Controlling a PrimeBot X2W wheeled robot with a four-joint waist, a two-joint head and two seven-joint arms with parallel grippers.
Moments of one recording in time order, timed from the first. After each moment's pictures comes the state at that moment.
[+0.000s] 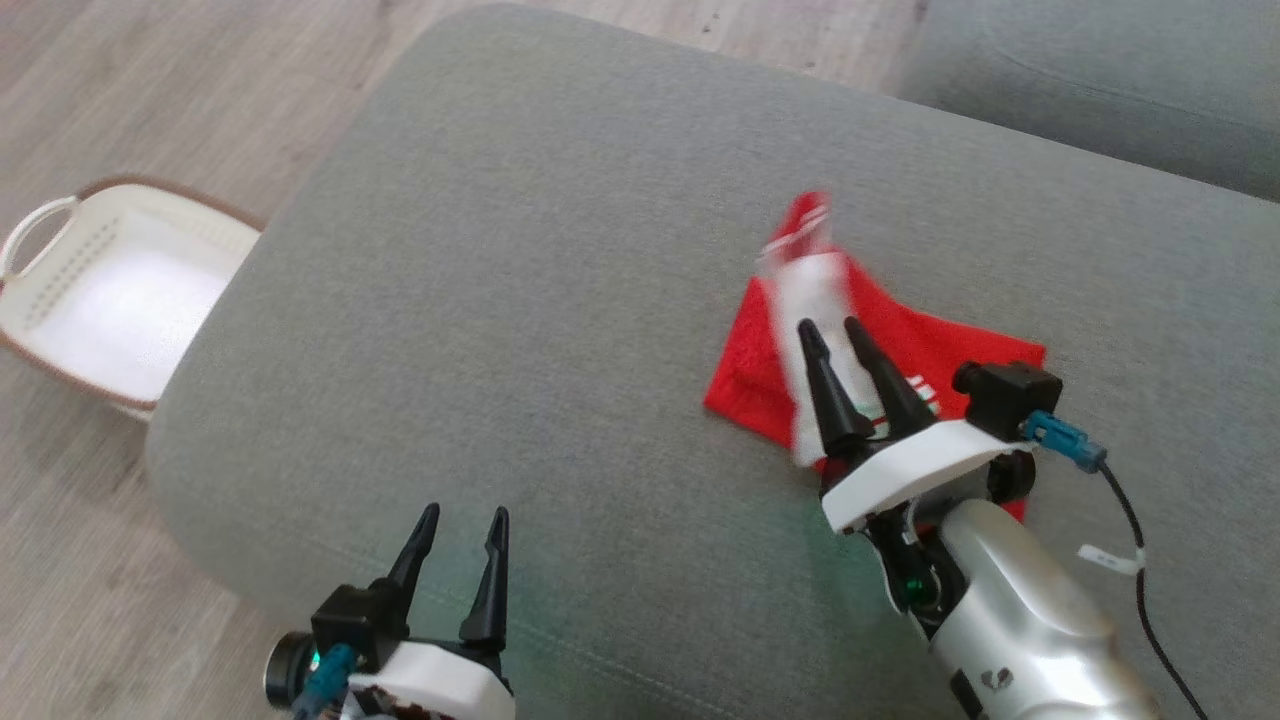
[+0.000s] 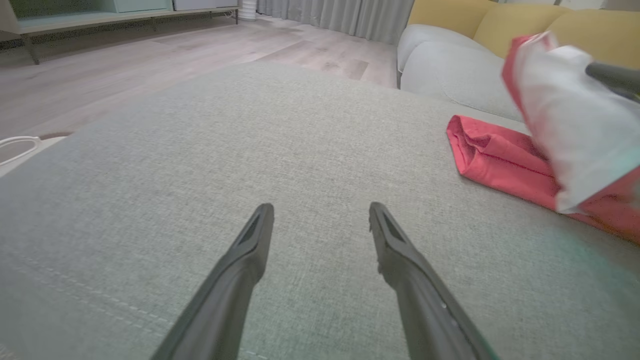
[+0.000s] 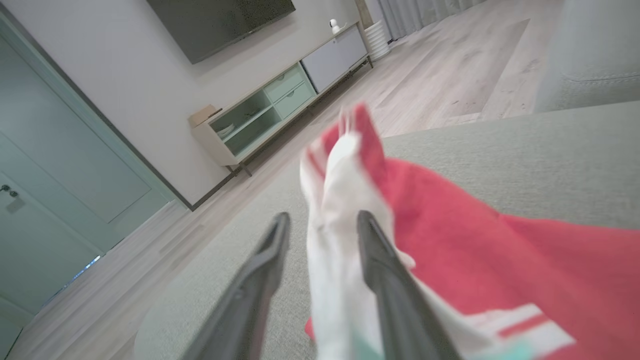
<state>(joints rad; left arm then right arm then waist) -0.09 0.05 -0.29 0.50 -0.27 -0.09 -0.25 -0.42 -0.07 0.47 0.66 0.67 0.13 -0.26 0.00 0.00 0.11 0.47</state>
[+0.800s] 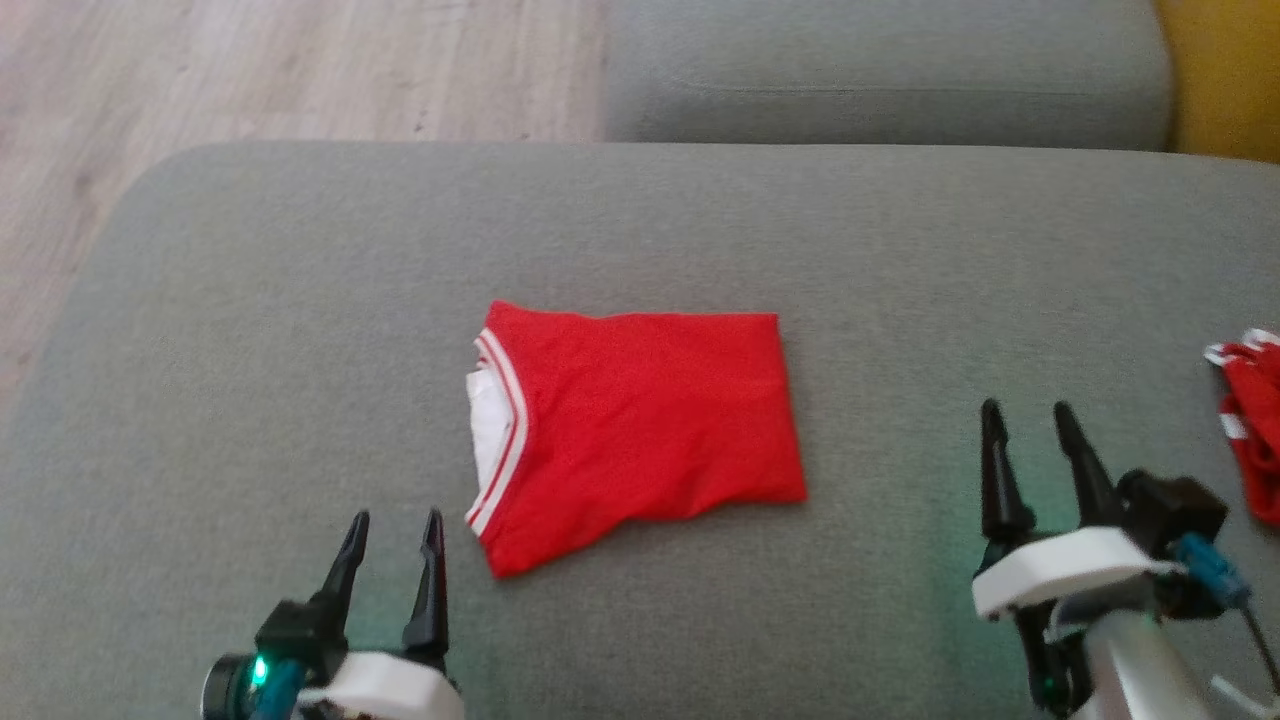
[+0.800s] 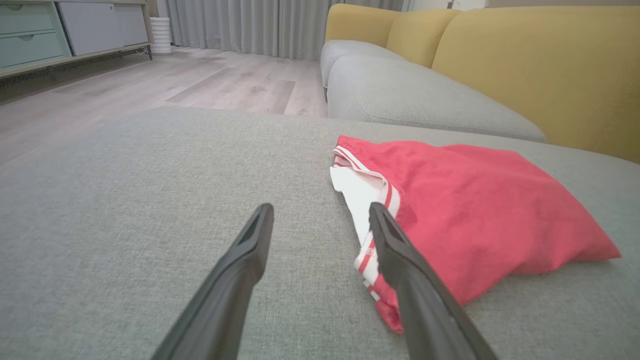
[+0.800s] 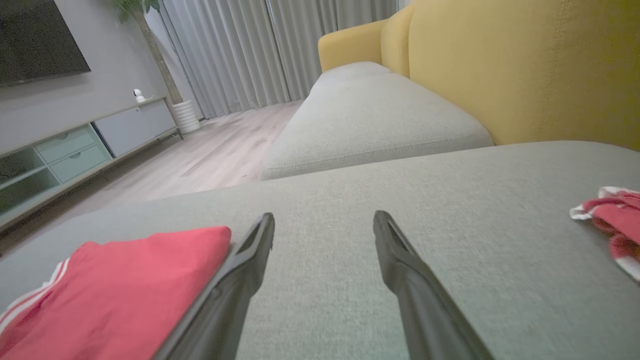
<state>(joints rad) -0.06 0.05 -0.15 0.47 -0.20 -0.06 -0.25 -0.16 -0.05 -0.01 0.49 0.23 0.13 -0.26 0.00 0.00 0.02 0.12</state>
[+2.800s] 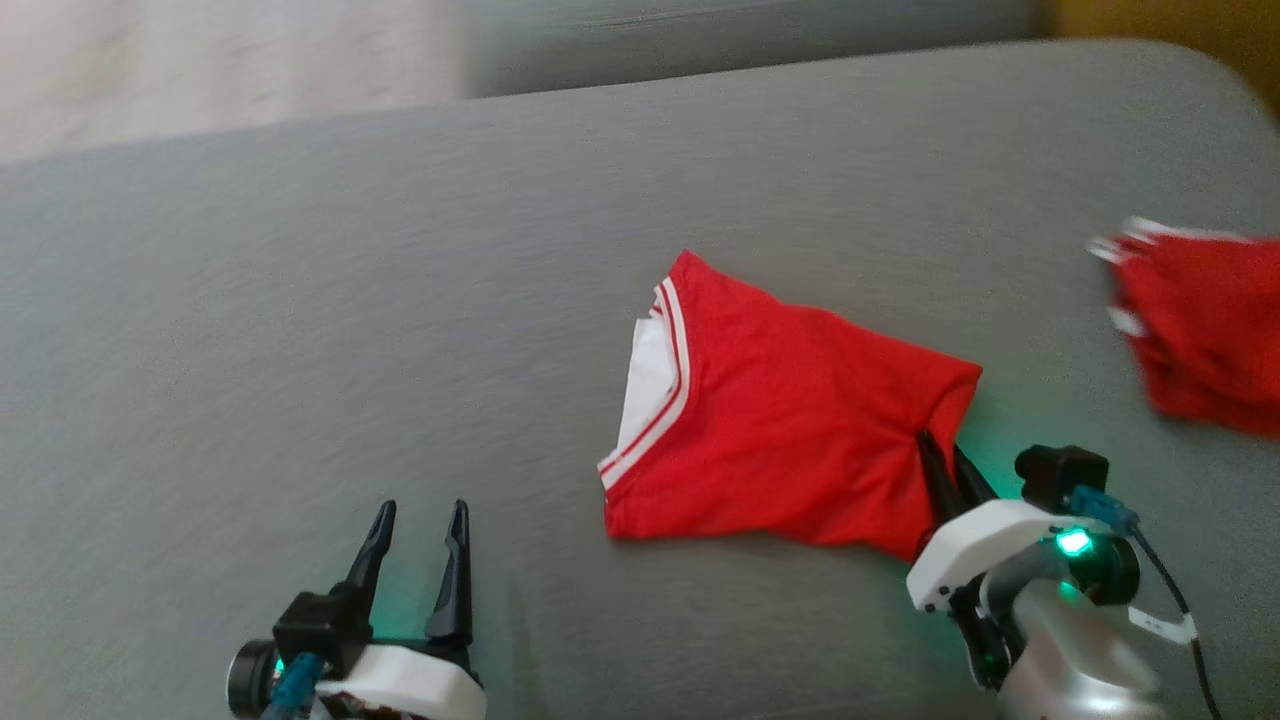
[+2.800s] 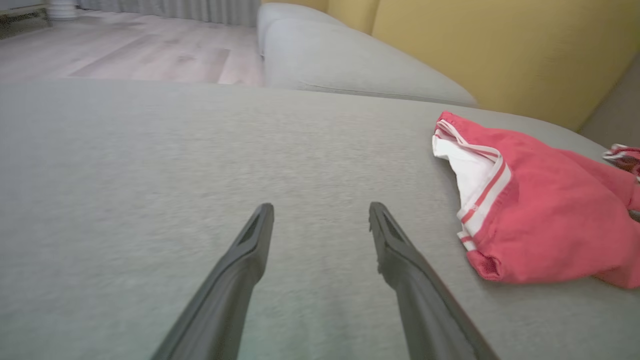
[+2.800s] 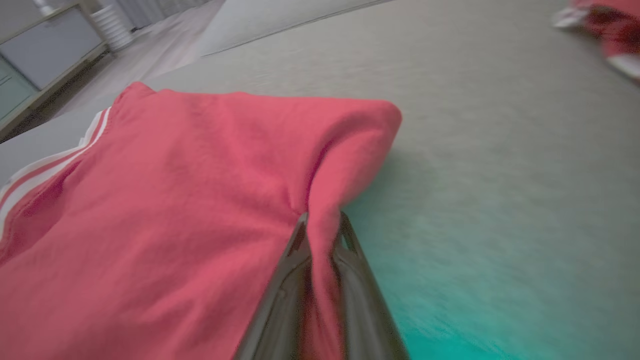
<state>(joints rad) -0.06 0.05 -0.20 0.44 -0.24 -0.06 -0.25 -0.39 -0.05 0.15 0.98 0.29 0.13 -0.25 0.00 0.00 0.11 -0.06</state>
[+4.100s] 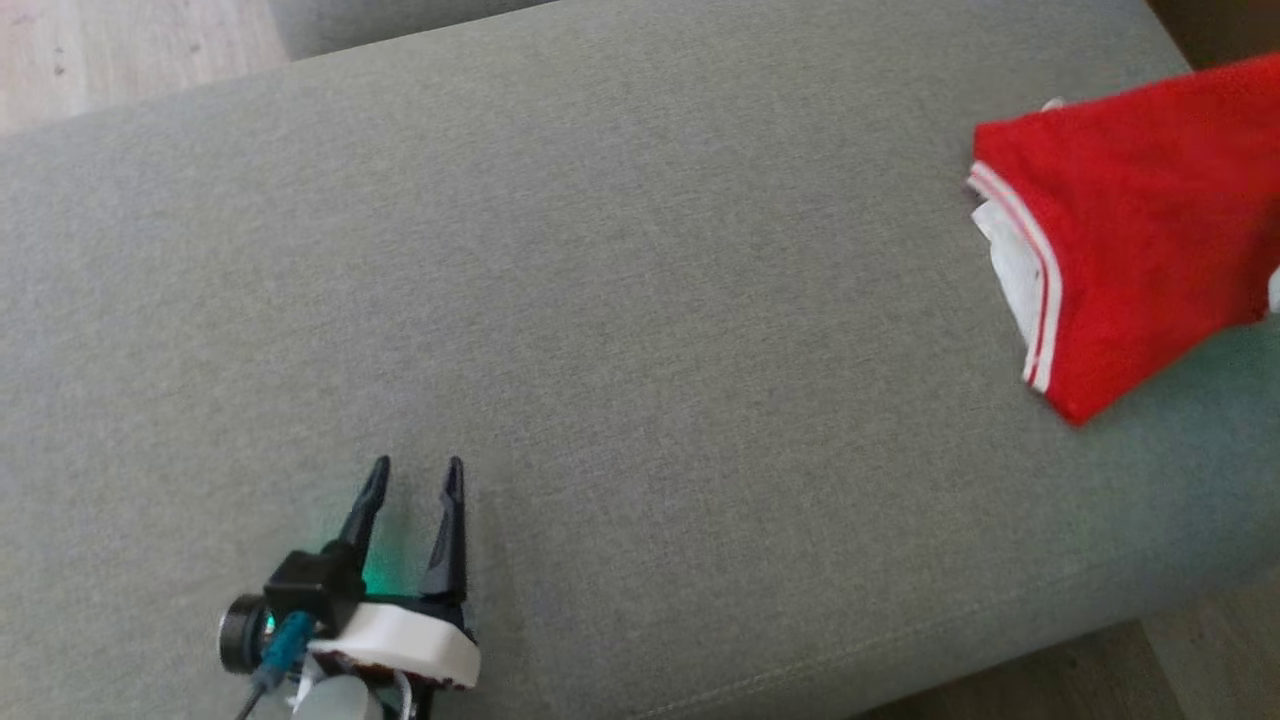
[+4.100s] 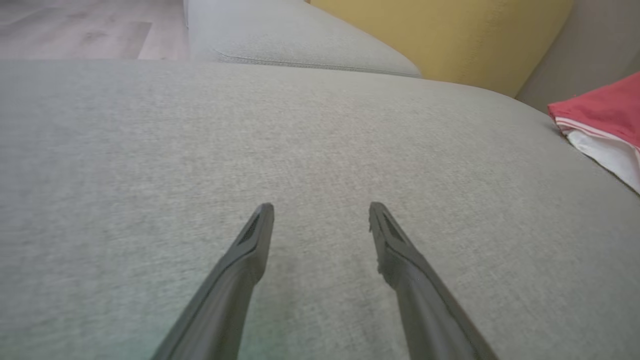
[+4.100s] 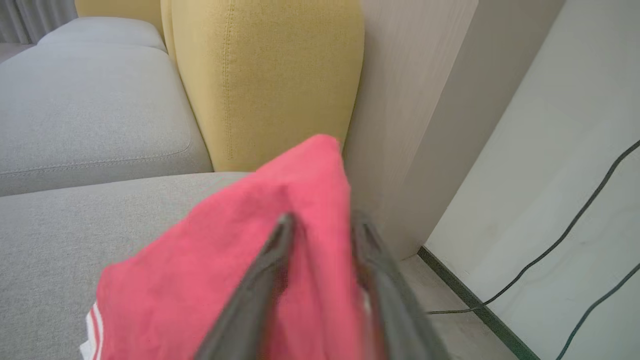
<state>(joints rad) -0.12 0.05 -0.20 0.46 -0.23 -0.09 -0.25 -0.86 -0.39 -0.23 1.13 -0.07 0.13 -0.23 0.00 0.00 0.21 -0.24</state>
